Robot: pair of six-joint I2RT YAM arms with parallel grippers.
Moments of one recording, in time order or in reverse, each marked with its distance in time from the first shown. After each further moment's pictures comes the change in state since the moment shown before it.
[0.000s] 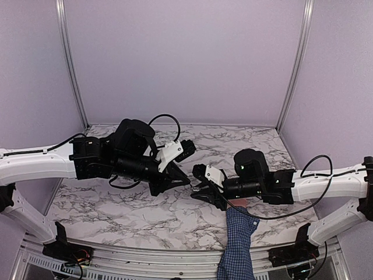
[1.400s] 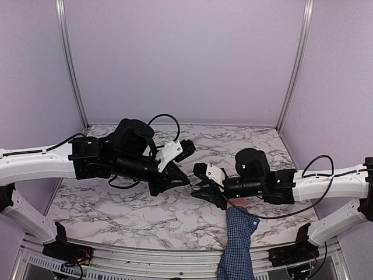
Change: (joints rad) left arm 0.000 -0.005 -0.002 0.000 0.006 0.002; right arm 0.000 -0.010 0.000 0.005 0.009 0.001
